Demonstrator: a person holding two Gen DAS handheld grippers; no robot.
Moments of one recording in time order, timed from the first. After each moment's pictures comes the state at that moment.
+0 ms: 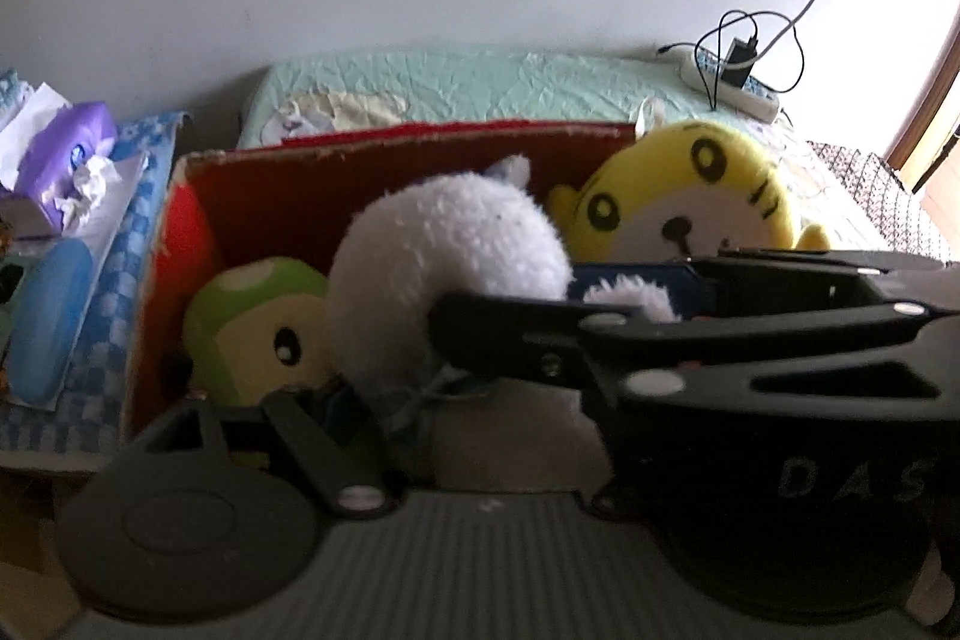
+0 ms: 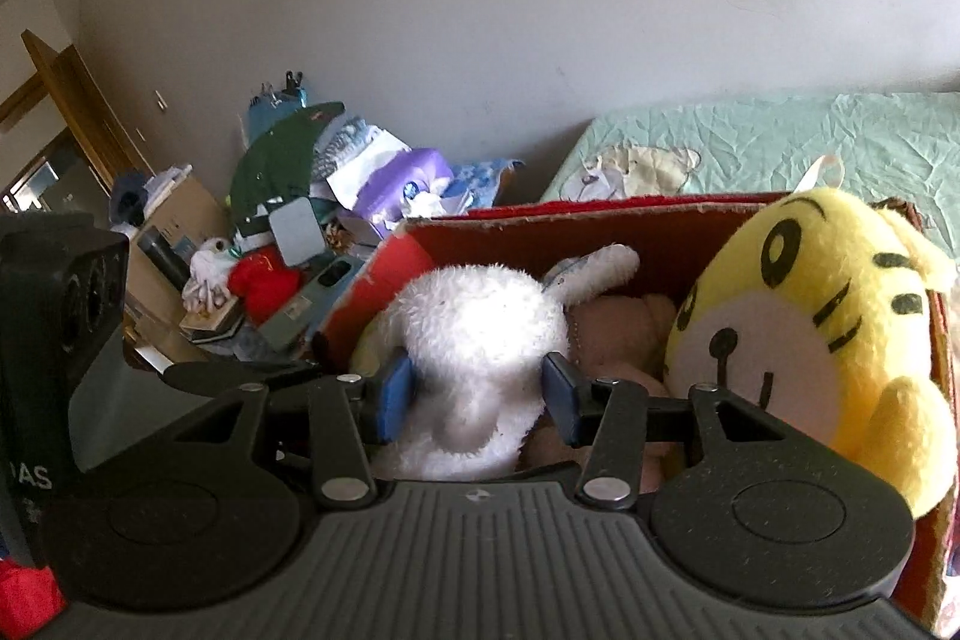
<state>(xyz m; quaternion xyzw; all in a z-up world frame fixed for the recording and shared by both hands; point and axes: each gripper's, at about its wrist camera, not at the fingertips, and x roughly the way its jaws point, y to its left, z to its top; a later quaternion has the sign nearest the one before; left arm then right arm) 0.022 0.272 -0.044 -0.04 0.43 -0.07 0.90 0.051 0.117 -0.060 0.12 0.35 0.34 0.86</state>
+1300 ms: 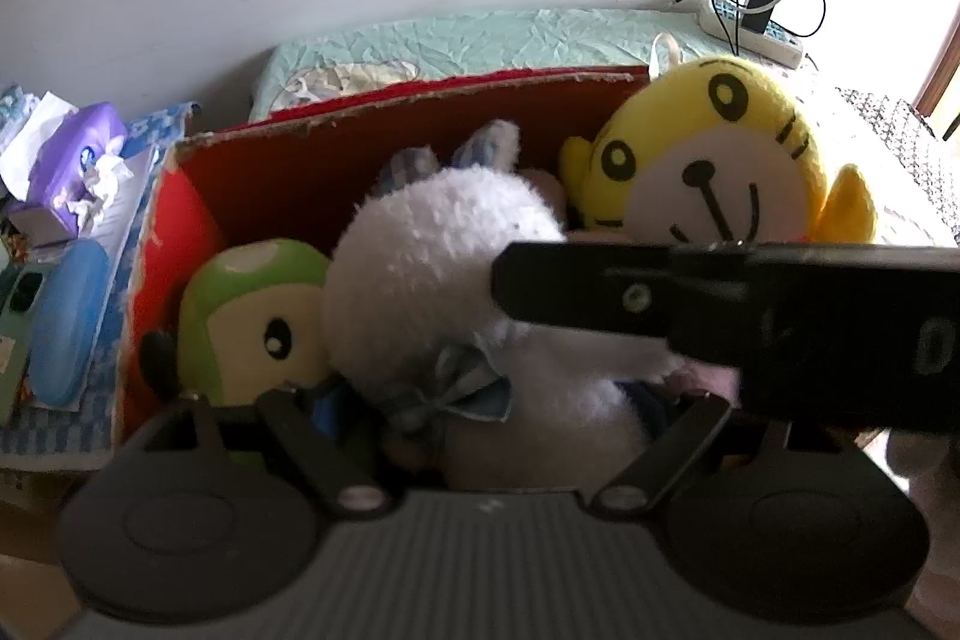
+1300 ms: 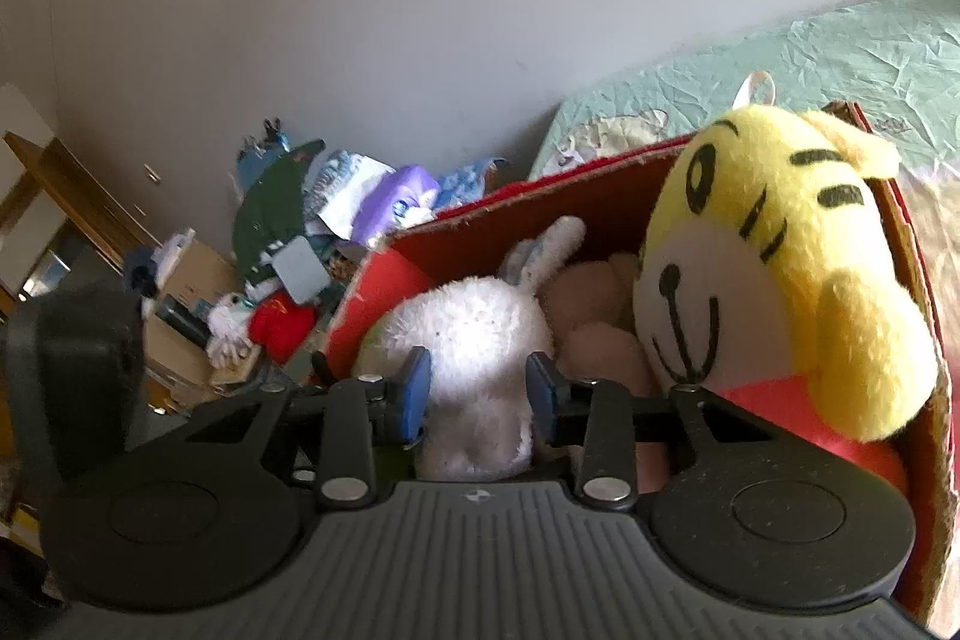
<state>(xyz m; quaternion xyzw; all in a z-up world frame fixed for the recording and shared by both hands) 0.028 0.262 -0.053 0.01 0.46 -0.05 0.89 0.047 0.087 -0.067 0.21 0.38 0.32 0.84</state>
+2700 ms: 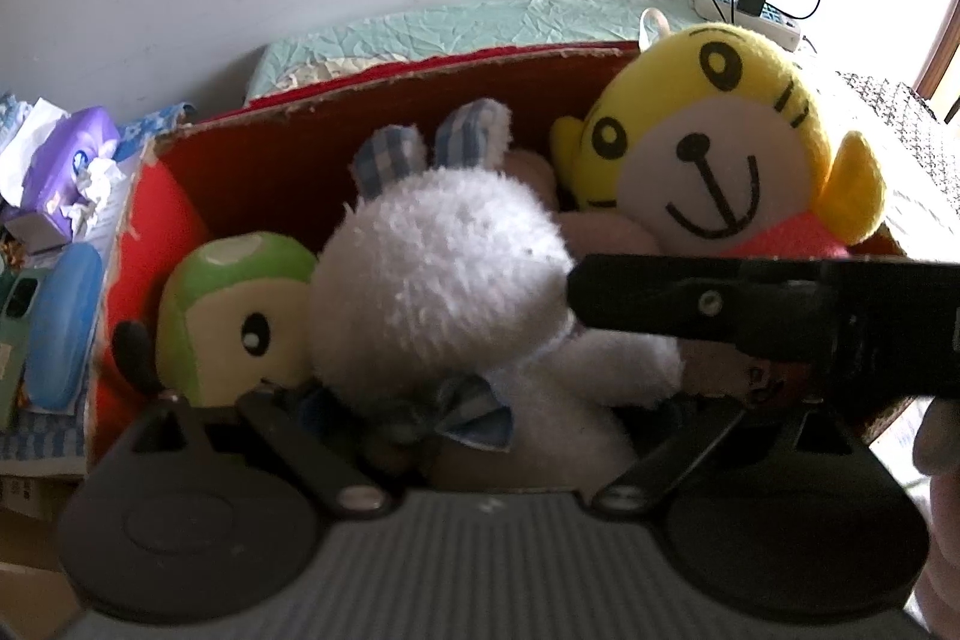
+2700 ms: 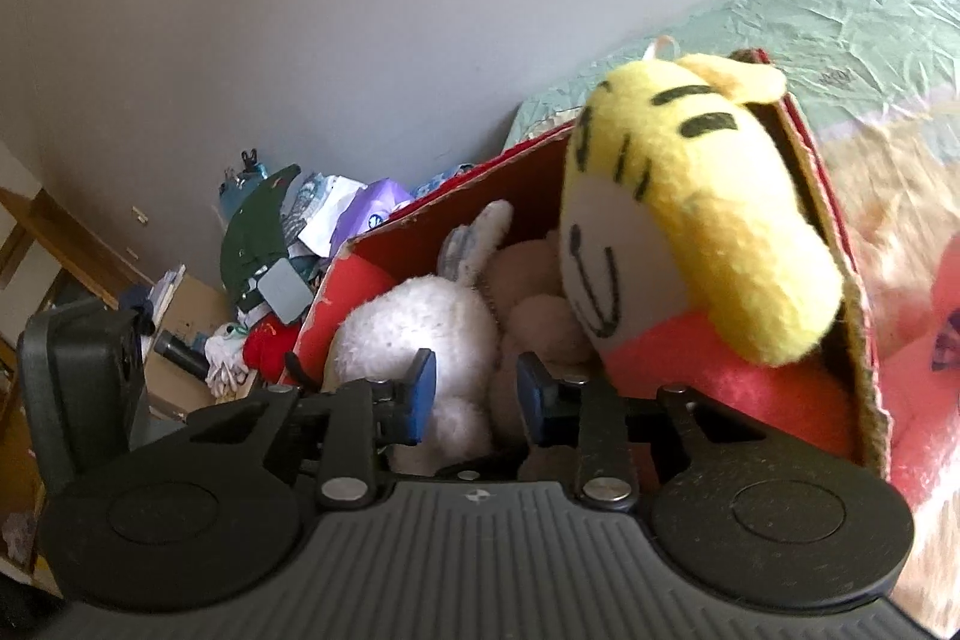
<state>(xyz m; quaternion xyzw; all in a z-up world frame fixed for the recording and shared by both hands) 0.028 0.251 -0.065 0.03 0.46 -0.06 0.89 0.038 0.056 -0.083 0.26 0.38 0.30 0.84</state>
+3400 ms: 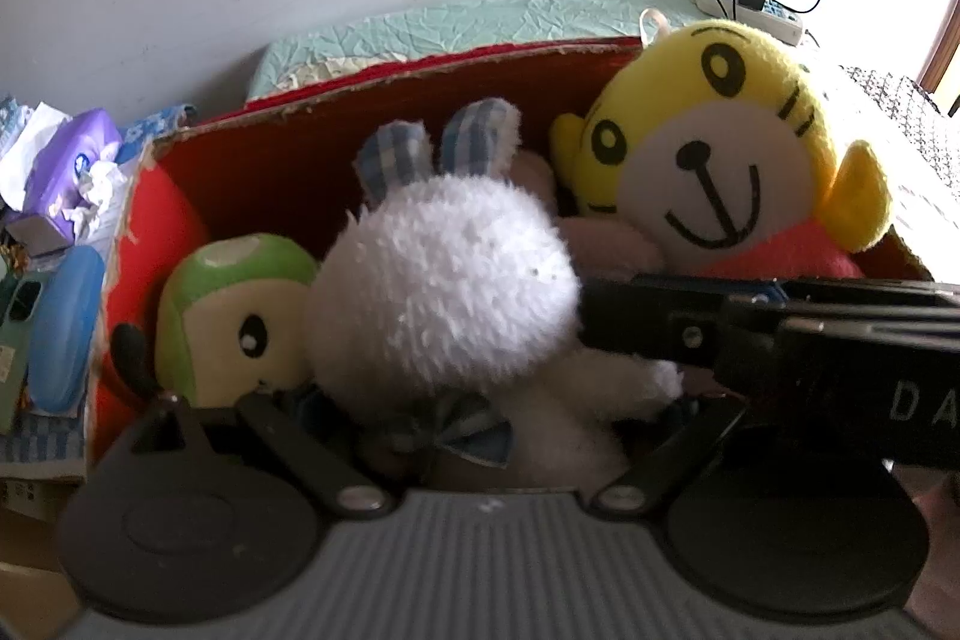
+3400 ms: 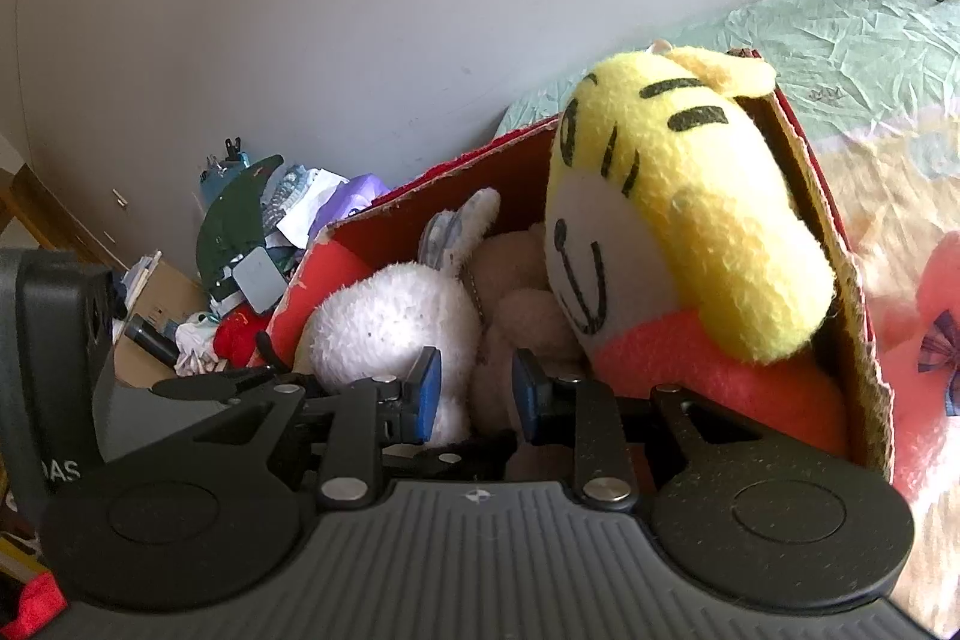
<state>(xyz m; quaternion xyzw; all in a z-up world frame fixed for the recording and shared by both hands) 0.030 0.252 -0.069 0.04 0.46 -0.06 0.88 0.030 0.067 -0.087 0.22 0.37 0.29 0.86</state>
